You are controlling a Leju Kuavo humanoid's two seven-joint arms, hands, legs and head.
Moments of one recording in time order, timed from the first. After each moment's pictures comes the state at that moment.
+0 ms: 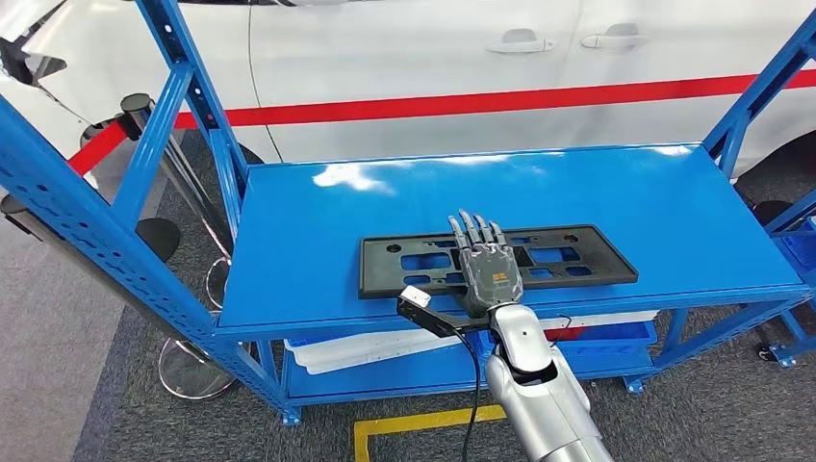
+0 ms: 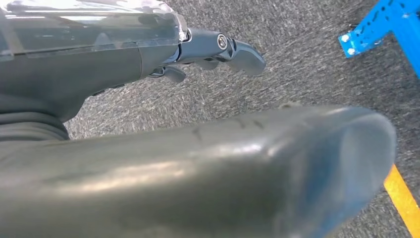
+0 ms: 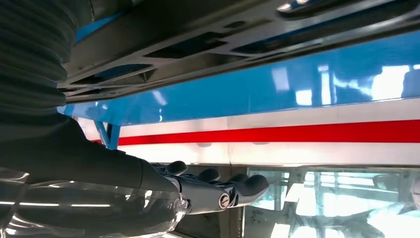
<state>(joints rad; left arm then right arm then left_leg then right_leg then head) -0.08 -0.19 1.17 -0.20 -1.27 0.16 -0.38 -0.43 0.21 0.32 -1.11 1.49 -0.36 0.06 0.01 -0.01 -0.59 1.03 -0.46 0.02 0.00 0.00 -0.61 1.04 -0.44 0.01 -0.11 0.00</state>
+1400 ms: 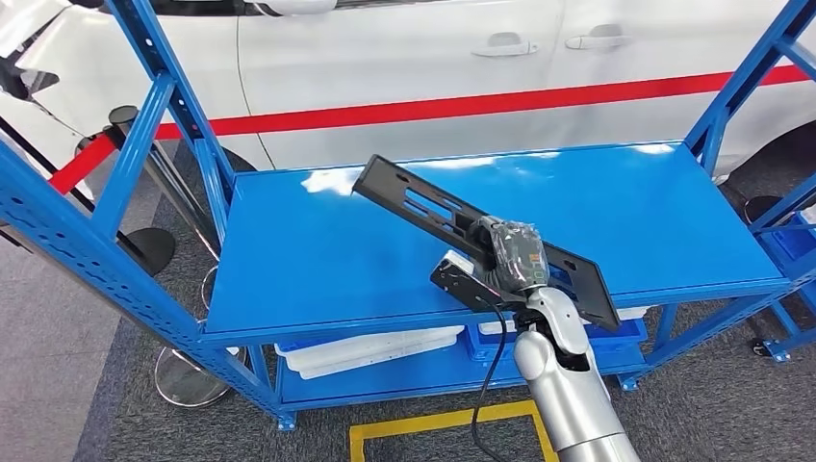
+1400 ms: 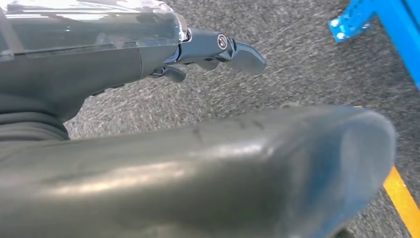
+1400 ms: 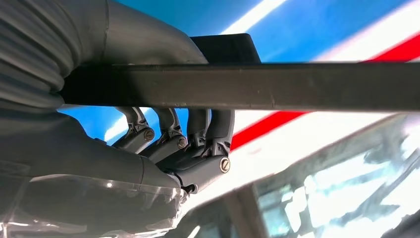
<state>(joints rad) -0.09 -0.20 1.18 -0.20 -1.25 0.16 -0.36 -0.41 0.17 0.25 -1.28 0.95 -0.23 -0.12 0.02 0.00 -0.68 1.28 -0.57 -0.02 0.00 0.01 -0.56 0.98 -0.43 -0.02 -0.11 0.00</state>
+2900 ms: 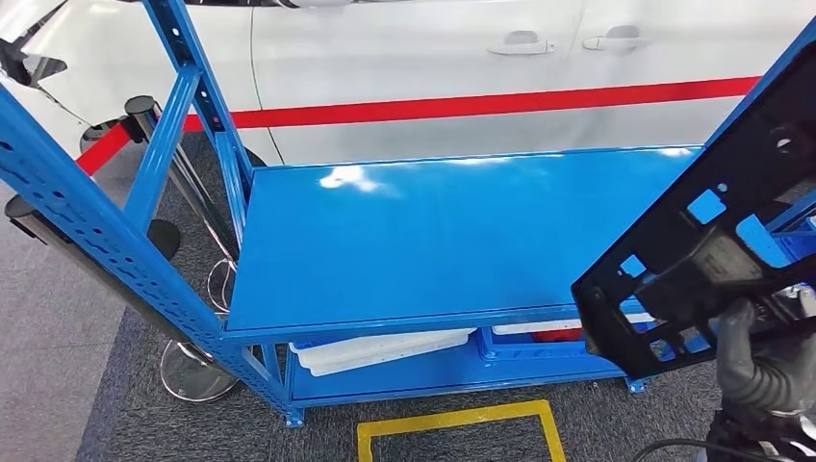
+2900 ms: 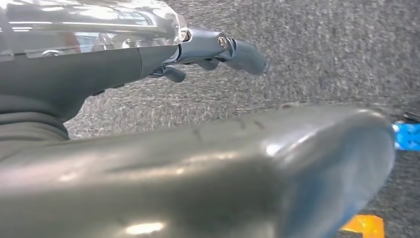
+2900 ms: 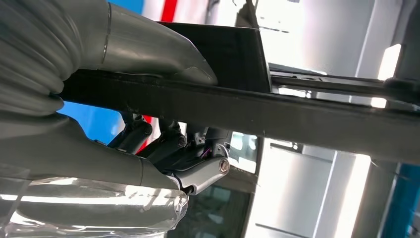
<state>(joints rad) -0.09 -0.19 1.35 -0.20 -1.05 0.31 -0.33 0.11 -0.09 -0.19 -1.99 -0.21 -0.03 -0.55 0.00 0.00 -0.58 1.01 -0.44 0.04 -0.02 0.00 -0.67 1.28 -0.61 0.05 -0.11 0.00</state>
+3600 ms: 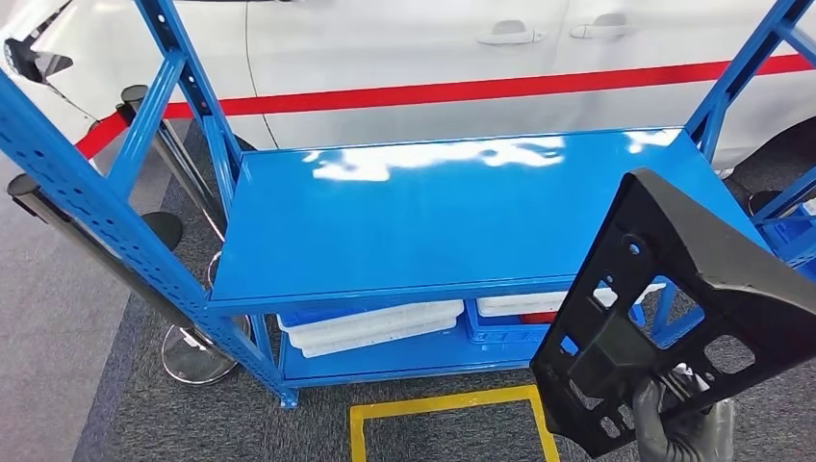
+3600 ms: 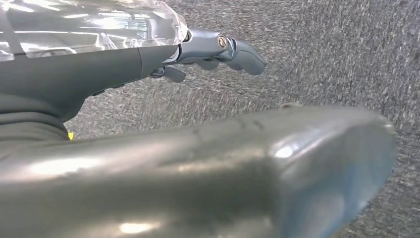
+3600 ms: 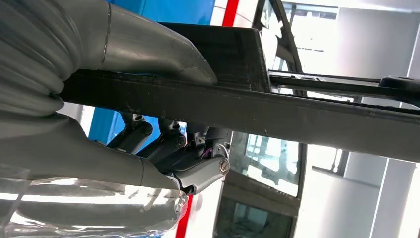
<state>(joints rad) -0.10 -0.16 1.46 -0.20 -0.95 0.35 -0.31 0.37 0.00 -0.04 -1.98 -0.07 -0.09 -0.69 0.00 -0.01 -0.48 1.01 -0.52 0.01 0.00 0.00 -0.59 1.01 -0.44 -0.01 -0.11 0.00</state>
